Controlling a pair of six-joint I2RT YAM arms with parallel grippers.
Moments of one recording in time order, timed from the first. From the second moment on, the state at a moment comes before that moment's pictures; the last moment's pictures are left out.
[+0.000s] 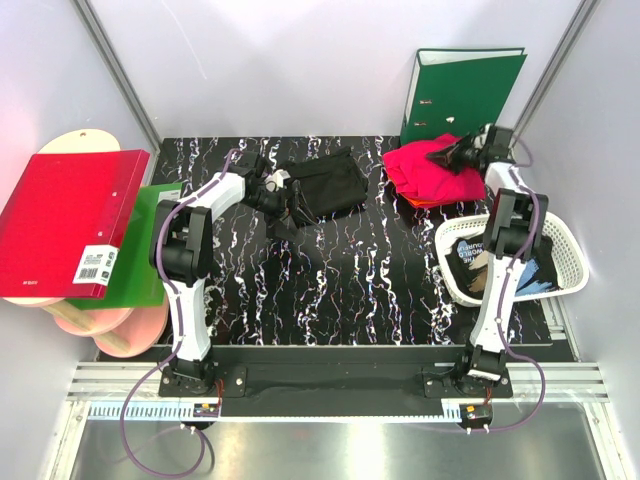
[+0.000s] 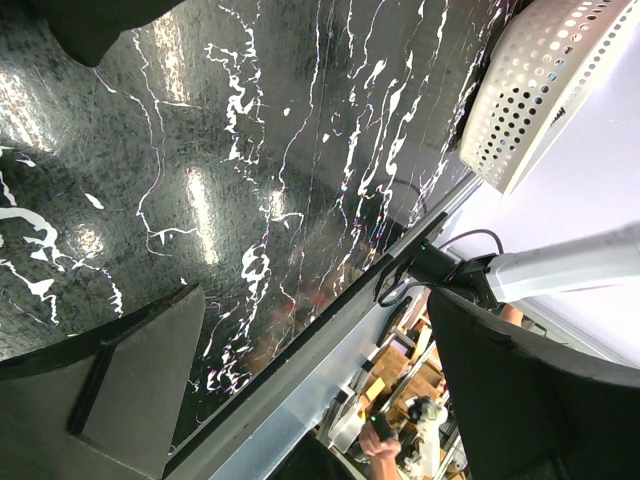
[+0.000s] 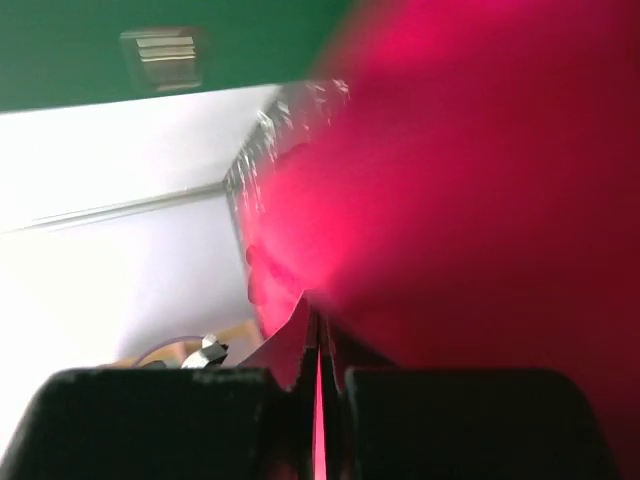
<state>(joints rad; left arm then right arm) -0.23 2.08 1.58 -0.78 0.84 -0.47 -0.20 2.47 2.01 -0.12 -0.81 0.94</state>
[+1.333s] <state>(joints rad) -0.16 2.09 1.71 -0.68 0.46 -0.66 0.25 2.48 2.46 -0.85 -0.49 0.52</state>
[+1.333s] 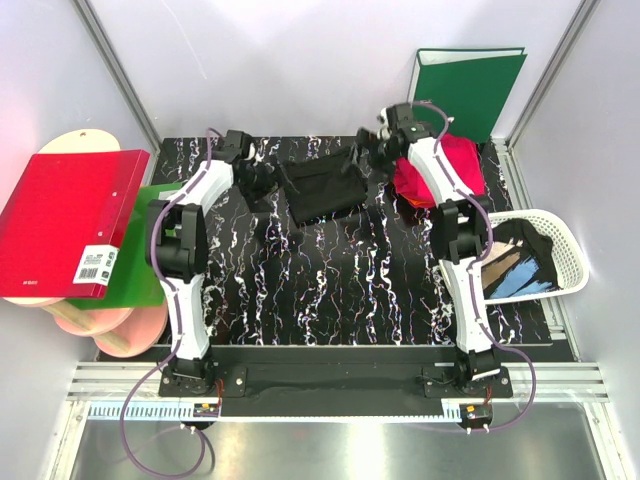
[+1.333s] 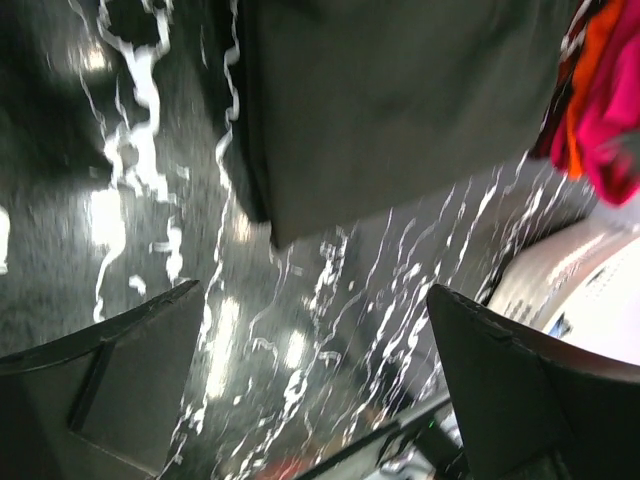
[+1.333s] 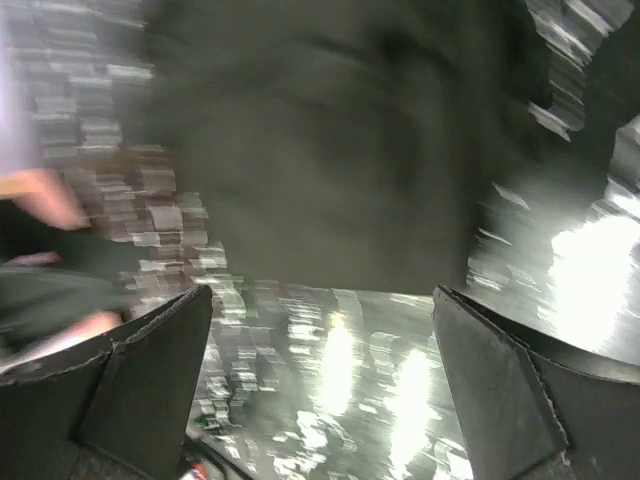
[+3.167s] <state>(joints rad) -0.12 2.23 1.88 -0.75 0.45 -0.65 0.27 2.80 2.64 -0.82 -0.48 0.65</state>
